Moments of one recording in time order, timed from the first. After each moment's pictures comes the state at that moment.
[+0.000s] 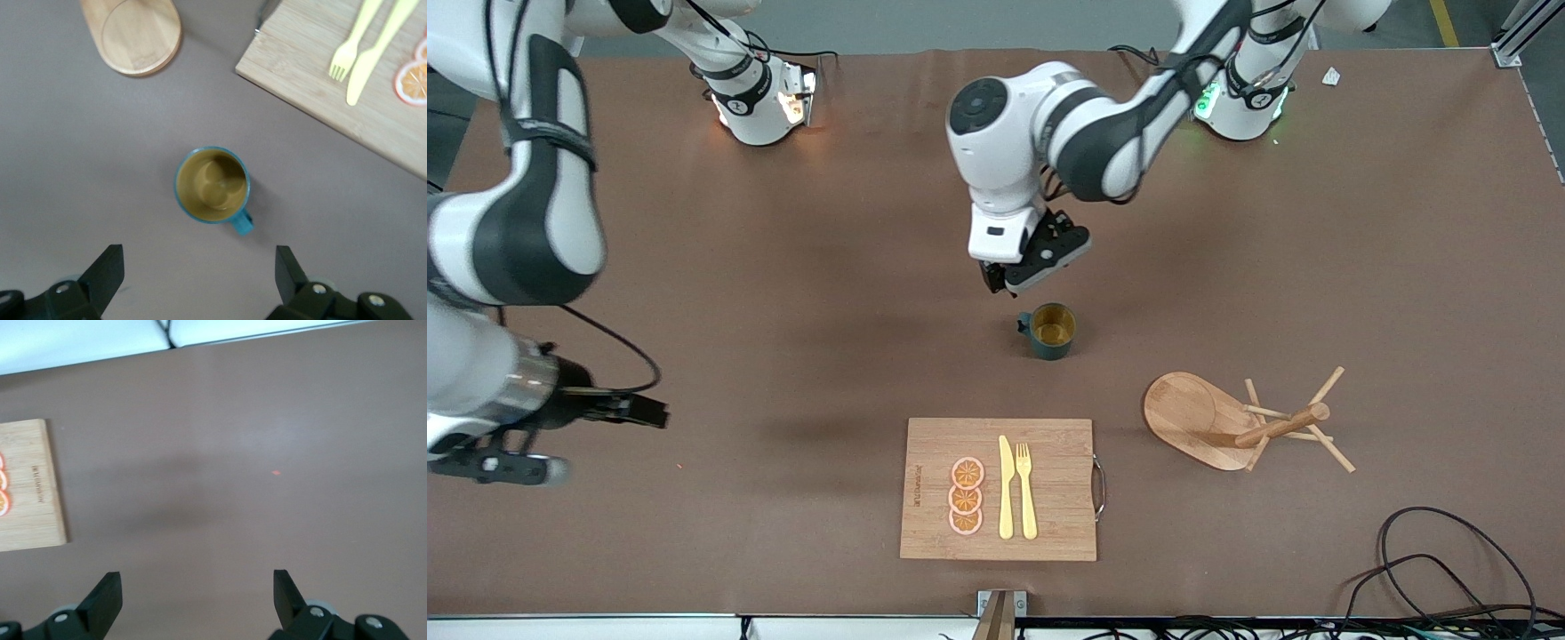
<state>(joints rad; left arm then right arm) -0.69 0.54 -0.26 -1.49 0.44 1.89 -1.67 0.08 0.60 -0.08 -1.01 0.08 1.64 0.13</state>
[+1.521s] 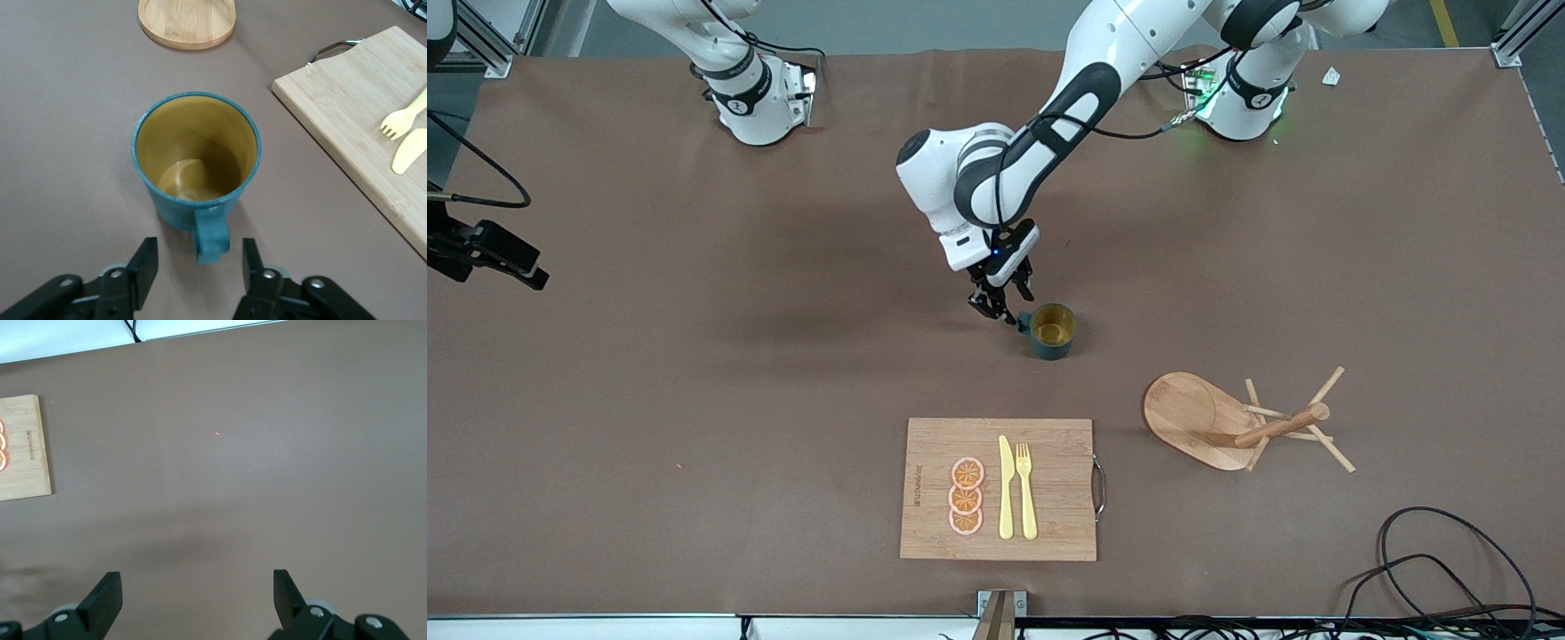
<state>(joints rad) -0.84 0.82 -0.22 -1.42 0.82 1.89 -2.42 0.02 0.03 -0.07 -1.54 0.02 1.69 0.08</state>
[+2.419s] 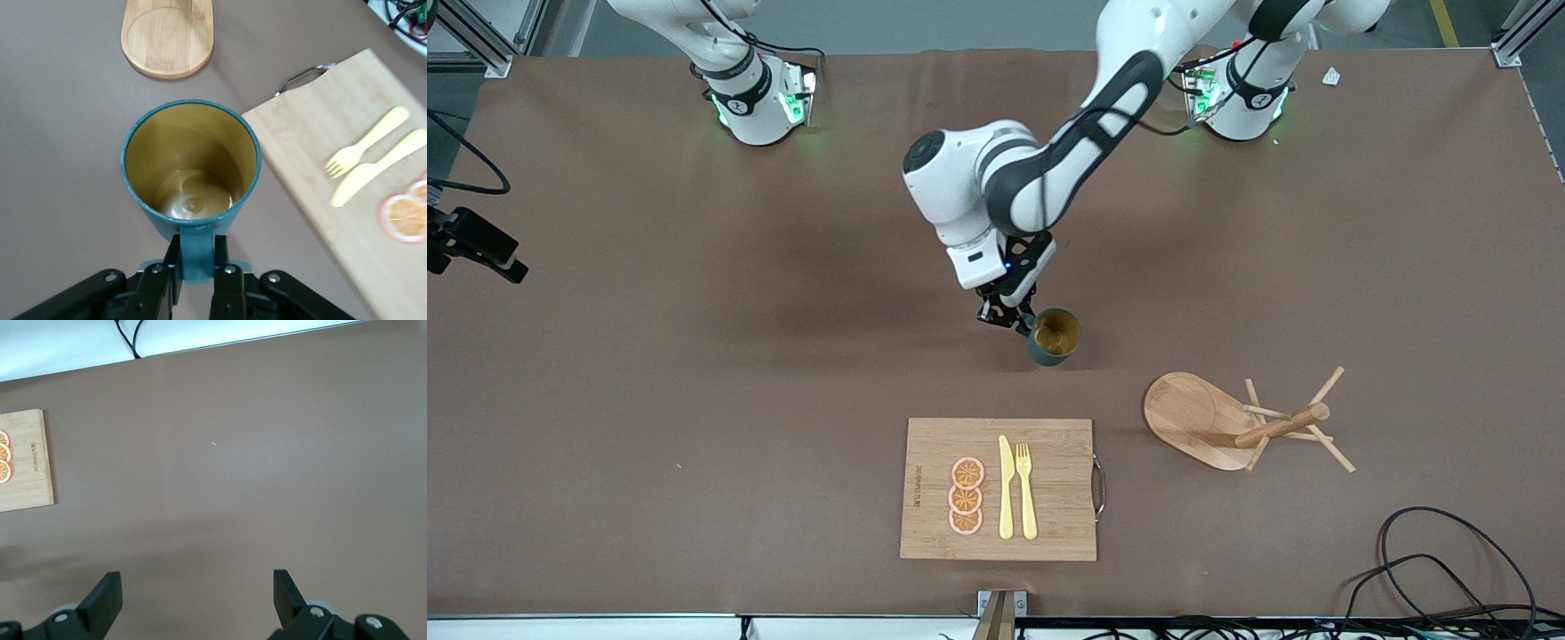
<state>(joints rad) -0.73 0.67 -0.21 -1.35 0.58 1.89 -2.15 0.01 0.00 -0.08 -1.55 0.01 1.71 0.08</state>
